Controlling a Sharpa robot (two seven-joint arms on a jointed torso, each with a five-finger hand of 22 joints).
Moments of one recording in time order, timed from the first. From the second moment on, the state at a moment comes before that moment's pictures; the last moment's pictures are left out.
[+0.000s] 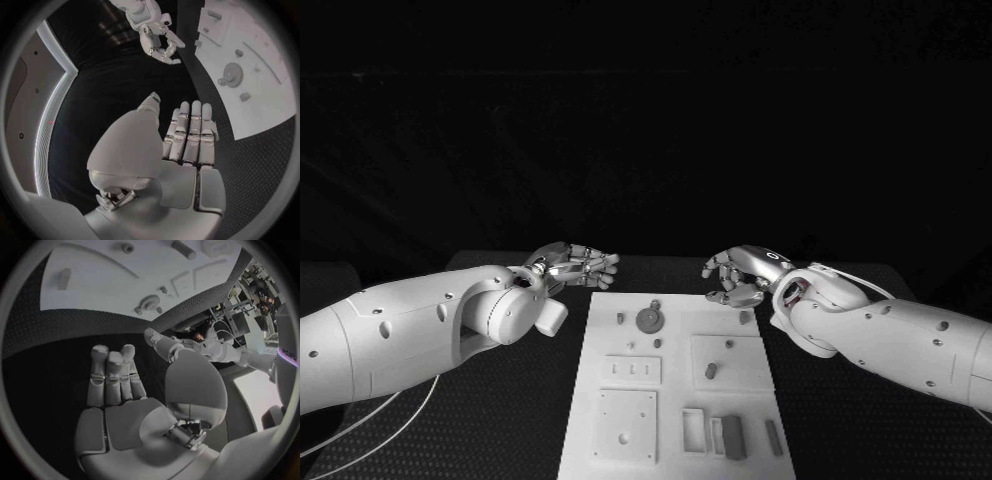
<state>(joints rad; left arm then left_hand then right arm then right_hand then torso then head) 1.38 -0.80 -0.18 1.37 -0.12 -0.25 0.10 1.43 -0.07 0.08 0.29 0.14 0.73 0.16 0.35 0.35 1.08 0.12 0.08 0.08 0.87 0.12 0.32 0.53 0.01 0.78 0.01 0.08 1.31 1.29 -0.69 -0.13 1.24 -1.36 -0.41 0.03 1.05 -0.30 0.75 -0.13 0.05 0.86 0.12 0.26 0.50 0.99 0.03 1.07 0.74 1.16 -0.07 1.23 1.02 0.25 1.07 -0.01 0.98 1.31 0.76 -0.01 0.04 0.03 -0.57</state>
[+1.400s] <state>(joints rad) 1.38 -0.79 -0.18 1.36 -0.12 -0.22 0.10 1.43 -0.07 0.08 0.29 0.14 0.73 0.17 0.35 0.35 1.09 0.12 0.09 0.09 0.86 0.12 0.32 0.53 0.01 0.78 0.01 0.08 1.31 1.18 -0.67 -0.13 0.98 -1.23 -0.27 0.17 1.12 -0.25 0.55 -0.17 0.20 0.74 0.17 0.22 0.47 0.90 0.06 1.09 0.71 1.07 -0.05 1.22 1.02 0.25 0.98 0.04 0.96 1.31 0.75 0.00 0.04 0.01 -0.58</state>
